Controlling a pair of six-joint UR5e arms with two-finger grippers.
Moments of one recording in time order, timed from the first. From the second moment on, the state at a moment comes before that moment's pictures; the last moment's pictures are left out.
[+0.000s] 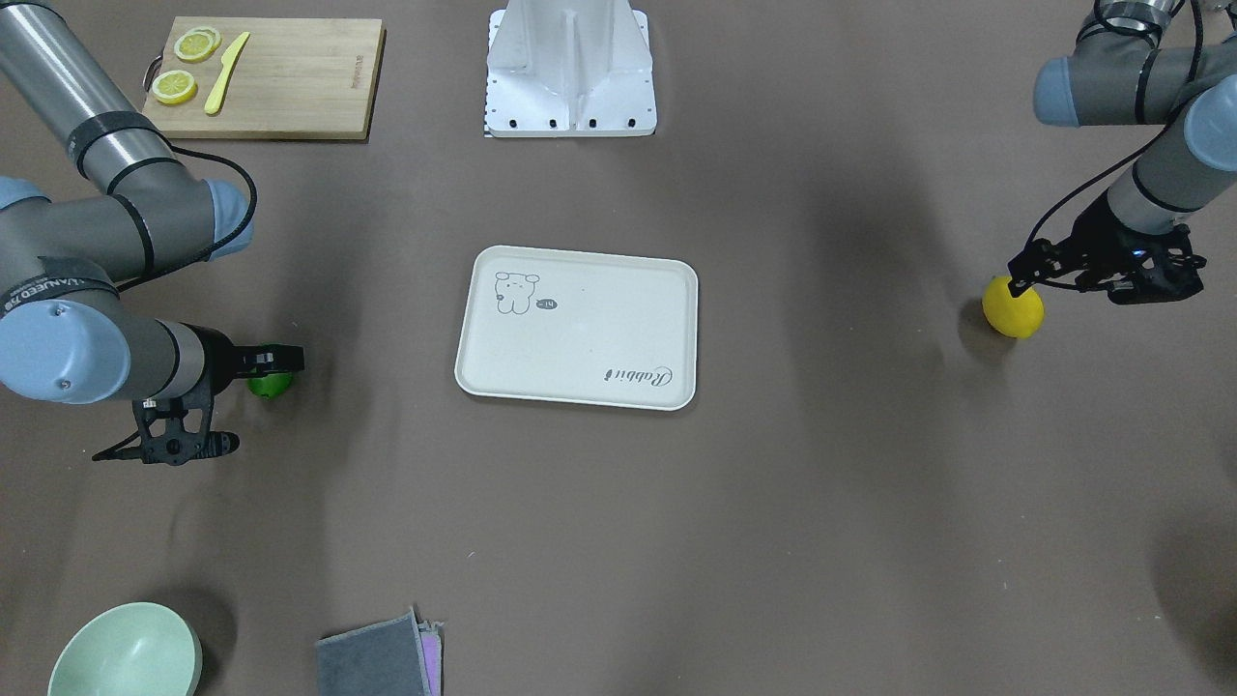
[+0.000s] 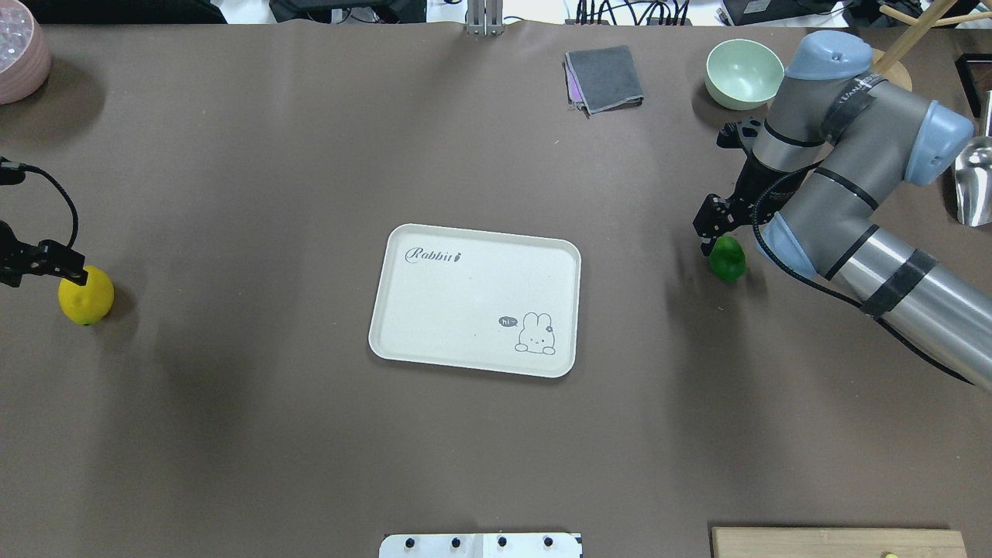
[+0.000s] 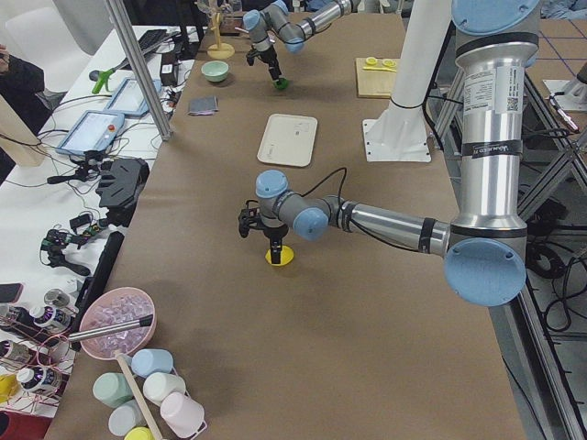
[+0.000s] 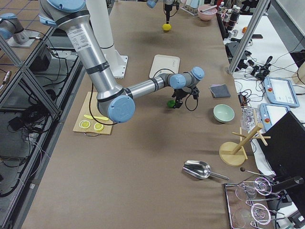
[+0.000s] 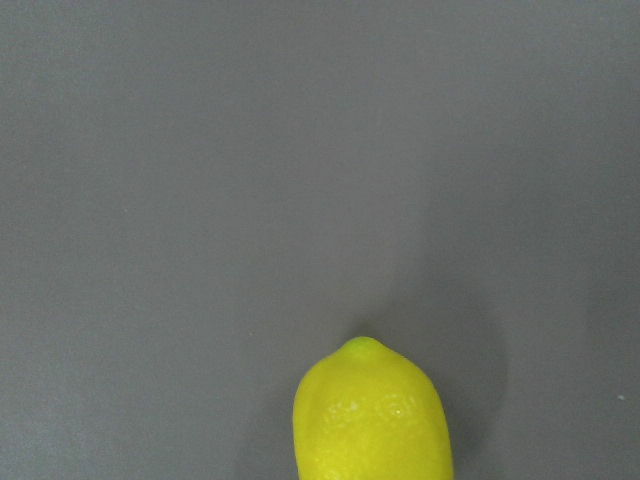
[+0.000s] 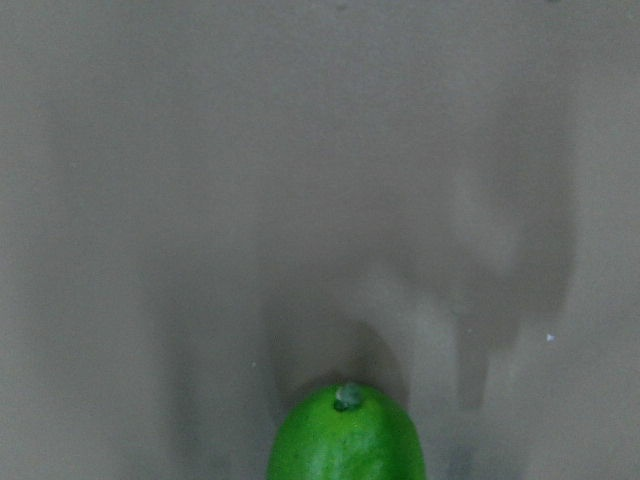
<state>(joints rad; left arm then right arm) -1.02 -1.52 -1.74 -1.94 -2.19 -0.75 0.92 -1.09 1.39 -1.68 2.42 0.53</state>
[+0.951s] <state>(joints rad) -0.96 -1.53 -1.65 -2.09 -2.17 -0.87 0.91 -1.08 1.37 -1.67 2.43 0.53</state>
